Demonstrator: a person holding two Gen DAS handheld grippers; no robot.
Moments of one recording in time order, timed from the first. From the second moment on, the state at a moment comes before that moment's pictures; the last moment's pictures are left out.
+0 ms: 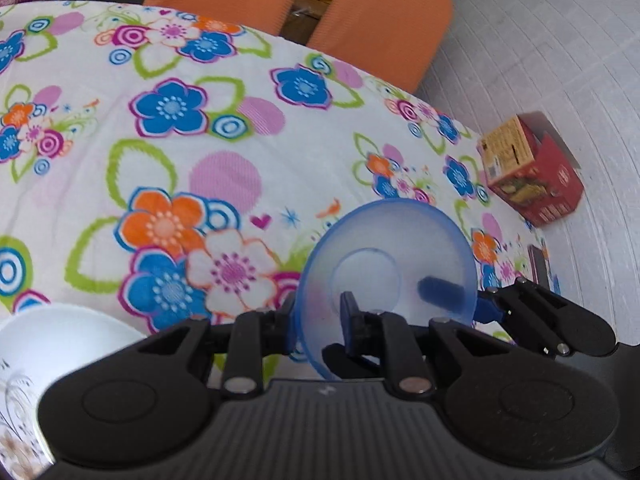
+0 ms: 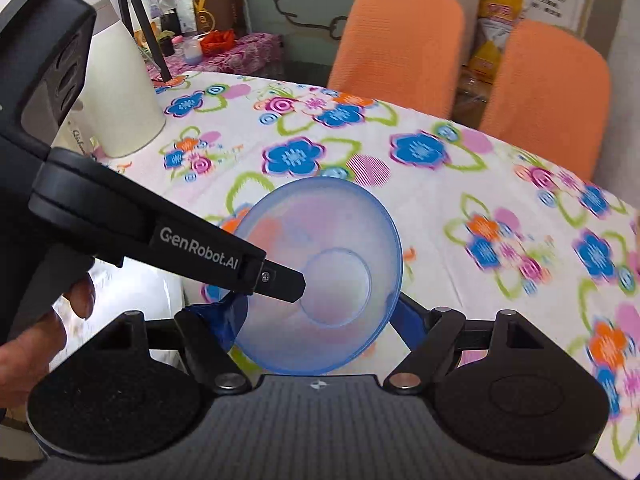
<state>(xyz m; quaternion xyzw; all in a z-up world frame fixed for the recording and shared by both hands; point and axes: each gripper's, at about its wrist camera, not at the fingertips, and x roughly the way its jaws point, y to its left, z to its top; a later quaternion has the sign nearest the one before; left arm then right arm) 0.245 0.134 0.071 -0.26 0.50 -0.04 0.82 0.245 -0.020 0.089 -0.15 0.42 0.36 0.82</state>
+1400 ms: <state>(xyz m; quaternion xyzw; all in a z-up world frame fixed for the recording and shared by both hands) 0.151 0.036 0.086 -0.11 0.45 -0.07 0.89 0.154 -0.169 0.065 -0.01 0.37 0.28 0.89</state>
